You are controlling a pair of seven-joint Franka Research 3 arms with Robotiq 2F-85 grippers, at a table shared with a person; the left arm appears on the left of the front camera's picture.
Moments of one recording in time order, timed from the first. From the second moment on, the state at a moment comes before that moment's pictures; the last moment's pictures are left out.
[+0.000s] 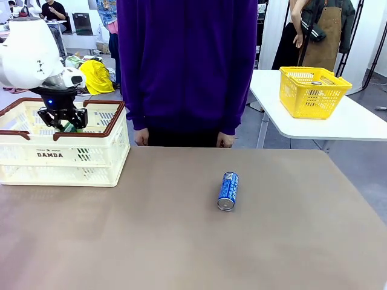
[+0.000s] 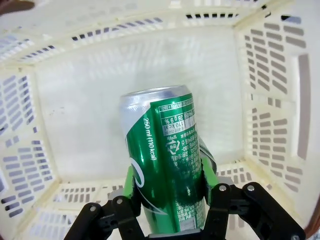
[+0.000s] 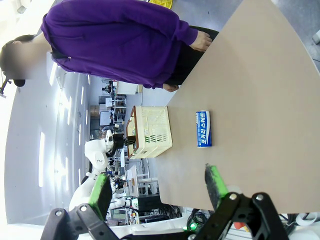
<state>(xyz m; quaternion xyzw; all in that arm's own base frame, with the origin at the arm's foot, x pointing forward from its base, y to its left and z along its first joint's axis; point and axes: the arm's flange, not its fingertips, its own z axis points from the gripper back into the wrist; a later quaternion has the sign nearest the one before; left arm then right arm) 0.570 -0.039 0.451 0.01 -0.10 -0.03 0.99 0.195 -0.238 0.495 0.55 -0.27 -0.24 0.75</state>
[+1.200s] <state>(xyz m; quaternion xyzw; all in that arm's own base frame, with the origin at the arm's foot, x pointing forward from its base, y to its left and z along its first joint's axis) 0.575 -0.039 0.439 -0.02 -0.08 -0.01 1.00 0.195 -0.238 0.495 0.55 -0.27 -0.24 0.75</state>
